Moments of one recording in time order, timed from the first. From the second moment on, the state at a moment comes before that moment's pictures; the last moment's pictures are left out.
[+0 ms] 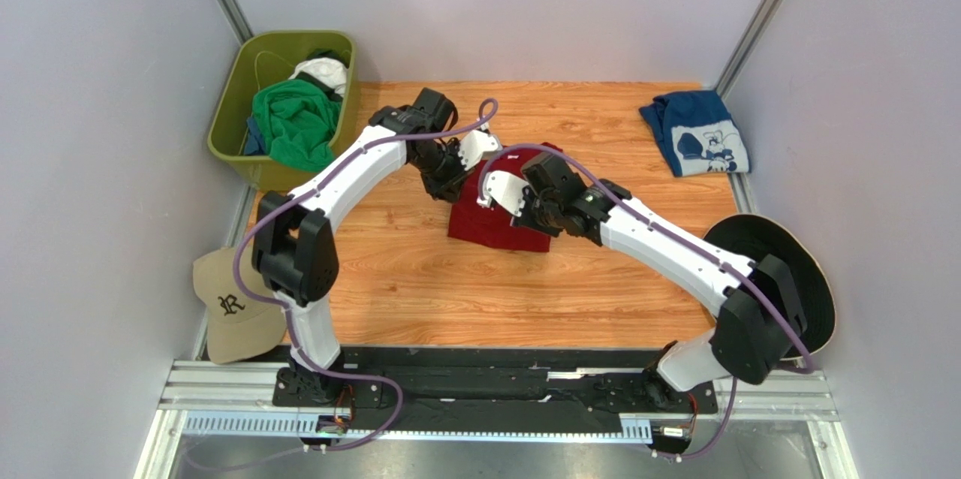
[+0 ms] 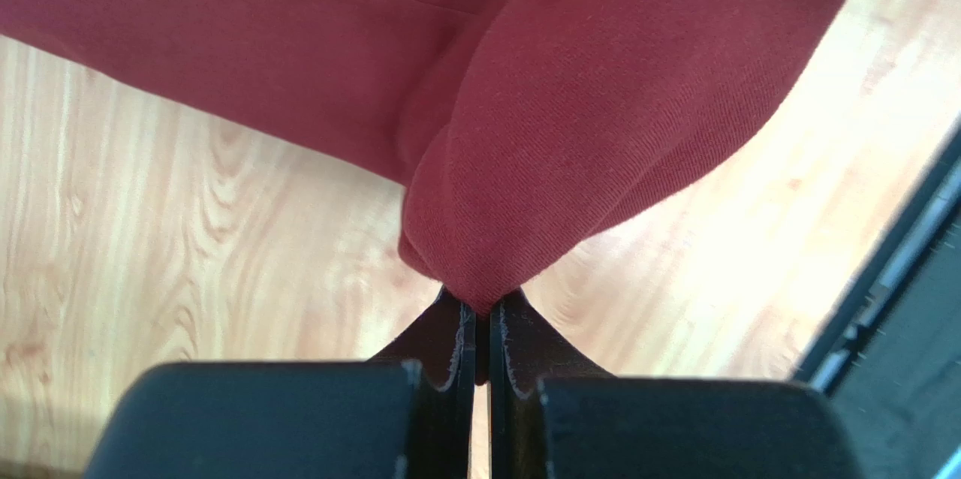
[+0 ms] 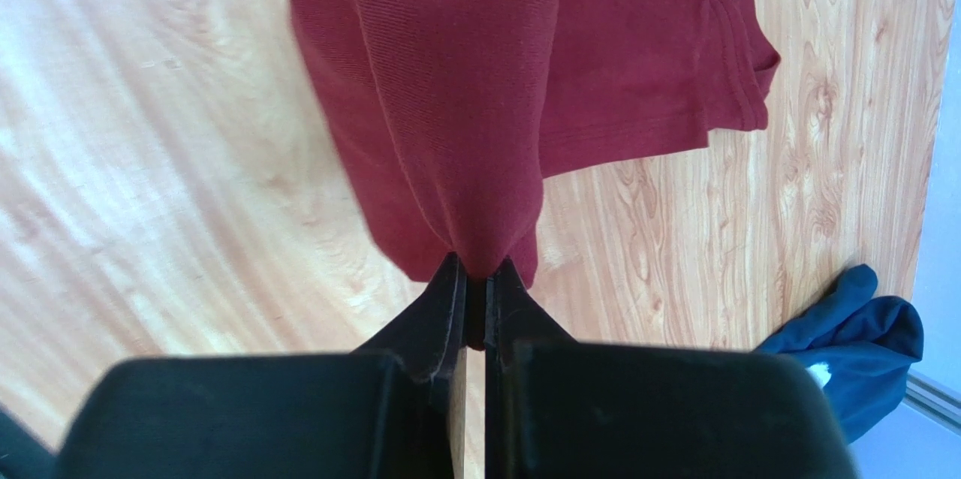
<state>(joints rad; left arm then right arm) -0.49 1.81 1.62 -0.99 0.41 0.65 0.75 1.44 1.16 -0.63 0.06 -0.62</state>
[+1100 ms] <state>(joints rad) -0.42 2.38 2.24 -1.04 0.34 0.71 0.48 1.99 1.63 -0.61 -0.04 -0.80</state>
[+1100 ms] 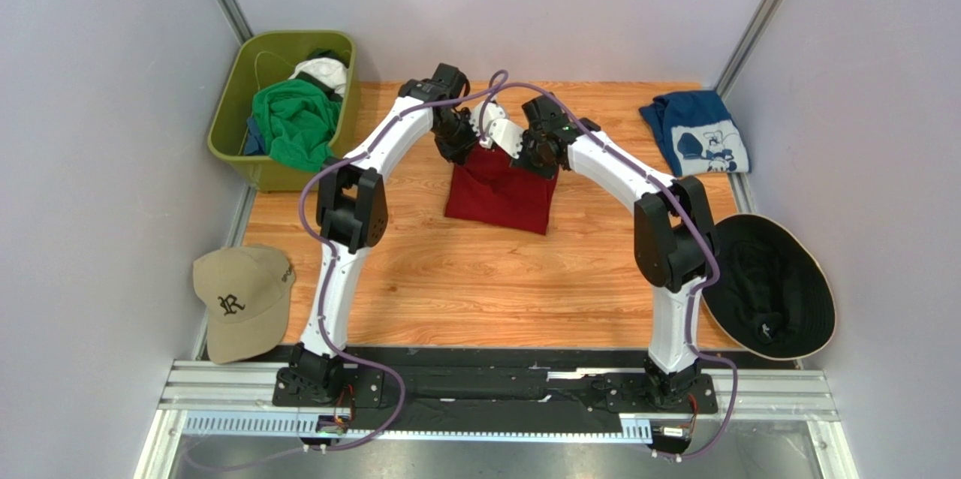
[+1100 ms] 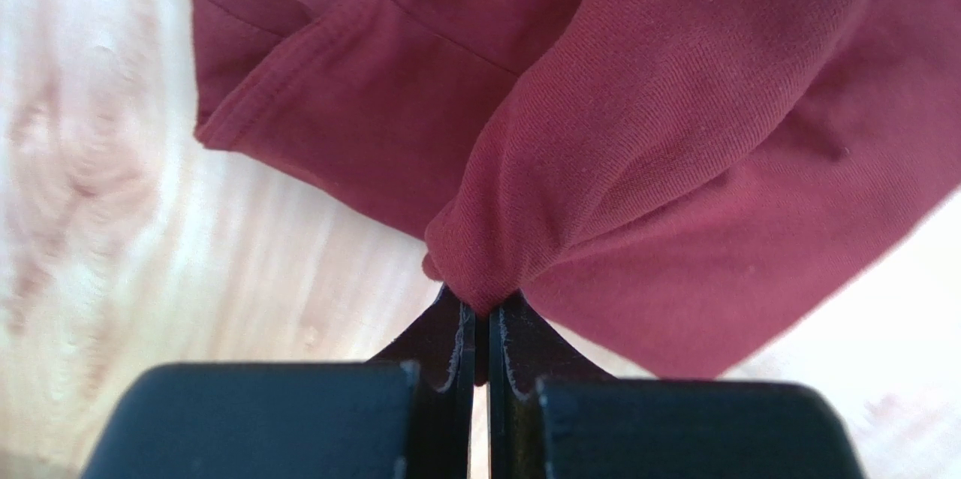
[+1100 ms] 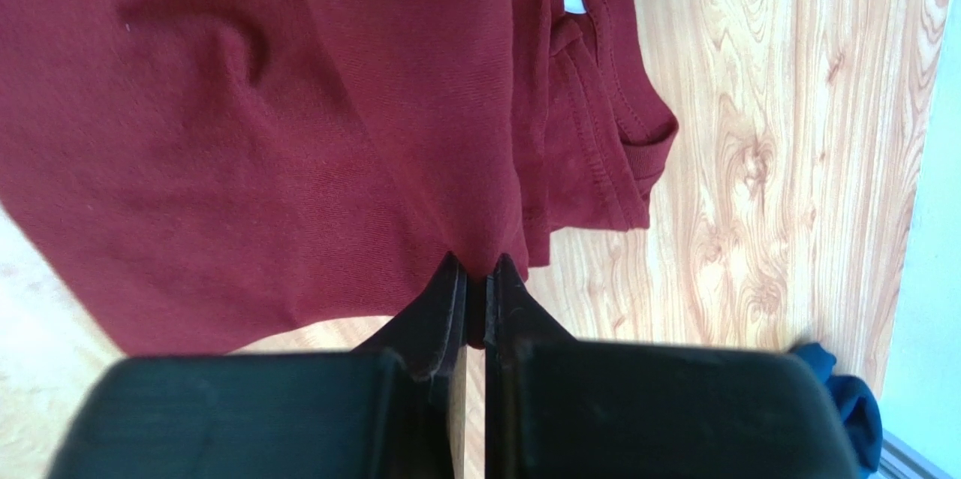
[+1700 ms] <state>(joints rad) -0.41 2.46 2.32 -0.93 0.30 0.72 0.42 2.09 1.71 -0.61 -0.06 -0.86</state>
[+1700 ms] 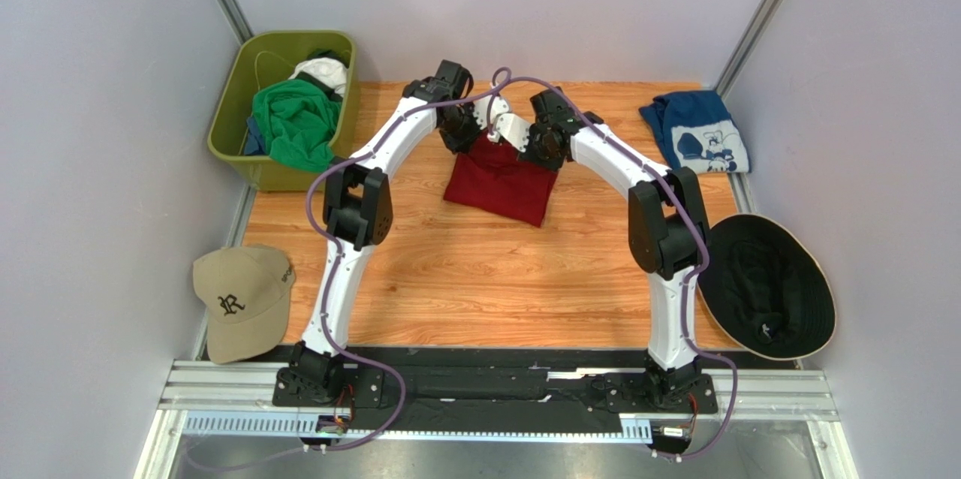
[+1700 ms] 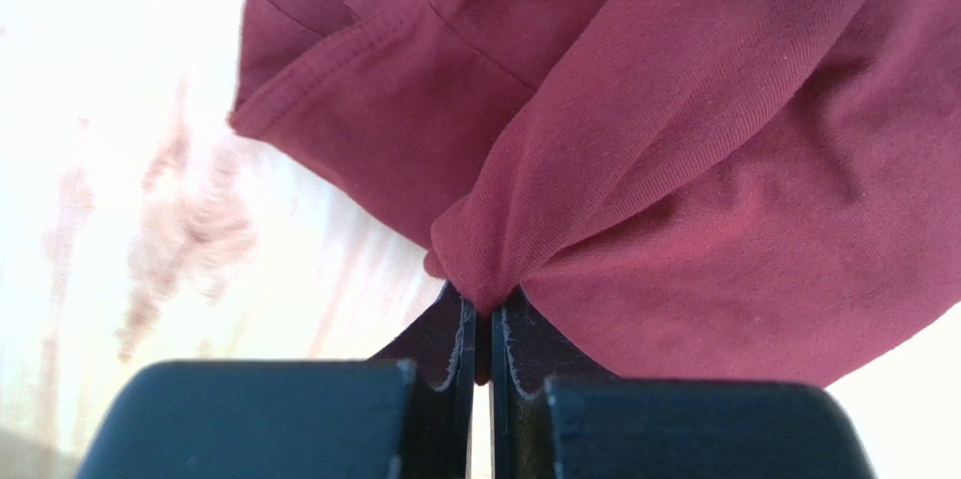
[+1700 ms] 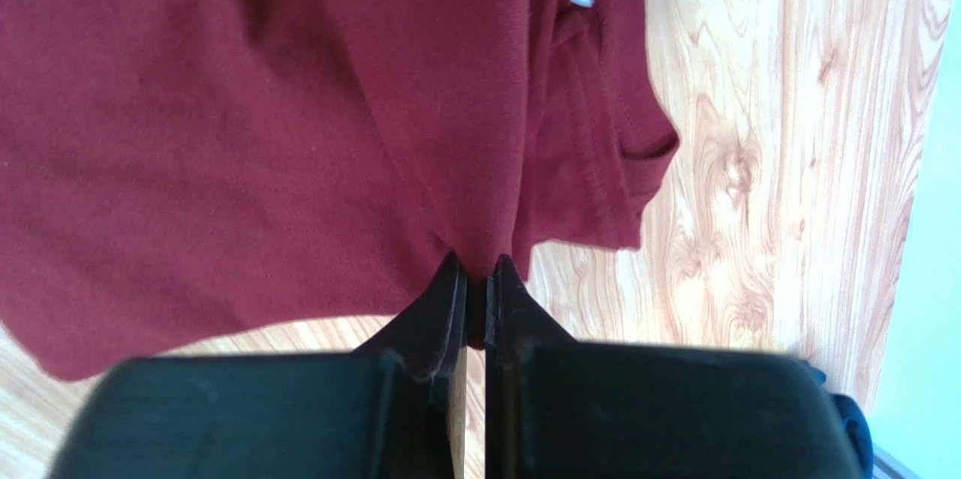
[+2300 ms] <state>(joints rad) -0.43 2.46 2.35 -0.79 0.21 0.75 0.36 2.11 1.72 -0.57 0.03 -0.87</state>
